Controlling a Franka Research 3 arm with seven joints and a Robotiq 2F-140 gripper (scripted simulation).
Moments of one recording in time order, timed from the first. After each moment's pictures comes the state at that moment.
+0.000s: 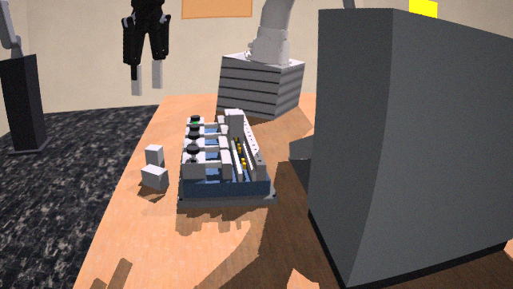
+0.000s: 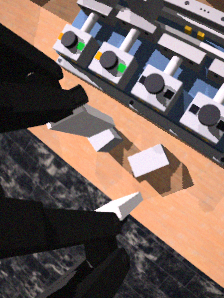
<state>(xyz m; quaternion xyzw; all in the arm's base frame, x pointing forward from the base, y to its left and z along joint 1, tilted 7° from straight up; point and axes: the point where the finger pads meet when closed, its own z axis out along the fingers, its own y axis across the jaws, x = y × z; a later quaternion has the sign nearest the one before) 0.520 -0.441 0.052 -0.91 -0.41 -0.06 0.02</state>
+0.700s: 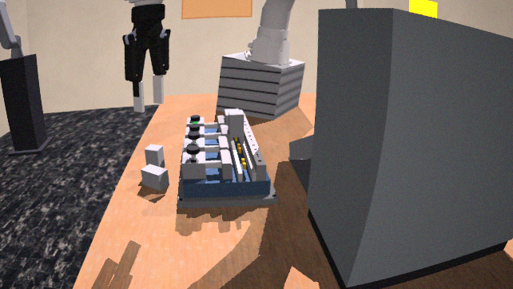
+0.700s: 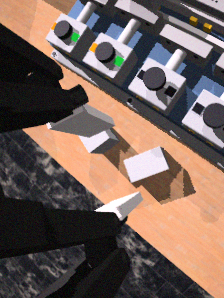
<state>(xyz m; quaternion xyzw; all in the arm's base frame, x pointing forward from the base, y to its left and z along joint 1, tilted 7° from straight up) 0.521 -0.435 0.016 -0.90 -0.42 -0.06 0.03</state>
